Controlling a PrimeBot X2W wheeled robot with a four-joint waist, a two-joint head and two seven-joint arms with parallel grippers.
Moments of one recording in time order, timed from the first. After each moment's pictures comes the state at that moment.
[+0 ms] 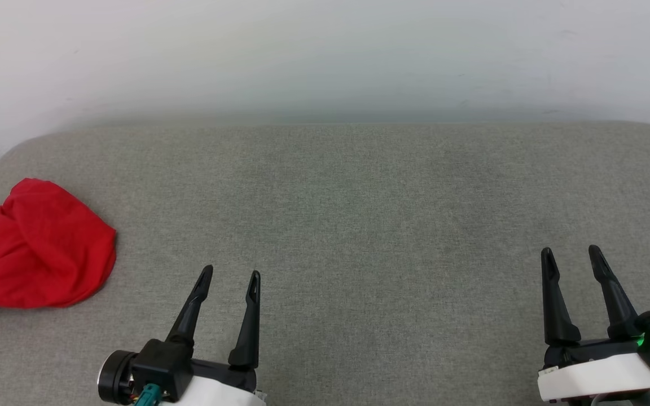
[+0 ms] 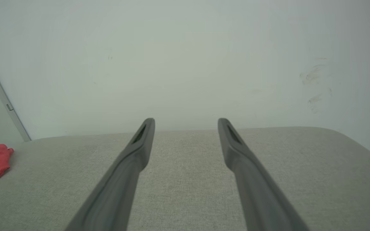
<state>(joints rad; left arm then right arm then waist) 0.06 0.07 -0.19 -0.05 -0.17 -0.04 -0.25 0.04 -0.05 -0.03 -0.03 0.17 0.13 -0.25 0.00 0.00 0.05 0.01</state>
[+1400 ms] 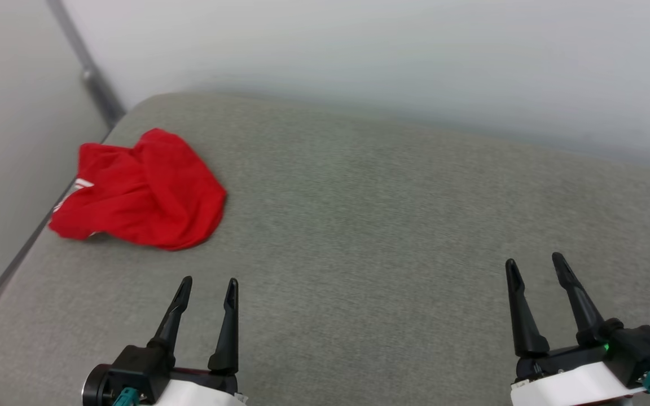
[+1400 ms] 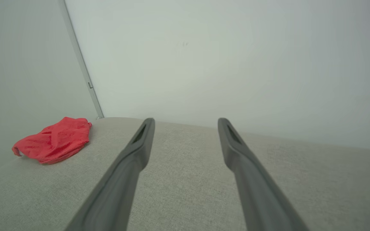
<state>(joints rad) 0.07 0.05 -0.11 0.00 -0.19 -0.09 -0.26 0.05 -0.05 0.05 -0.02 0.14 0.13 -0.26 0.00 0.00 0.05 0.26</state>
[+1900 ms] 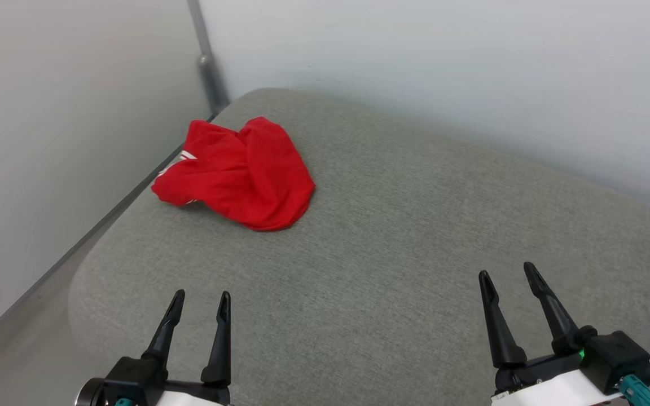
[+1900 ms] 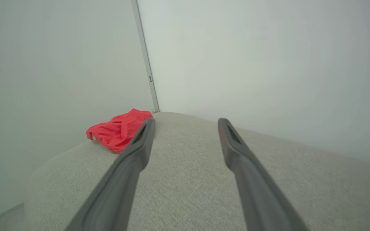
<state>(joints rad) 0.10 0.05 -0.08 0.01 -0.17 -0.10 -0.26 0.06 -0.05 0.12 0.00 0.16 0.13 -0.26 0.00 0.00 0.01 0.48</state>
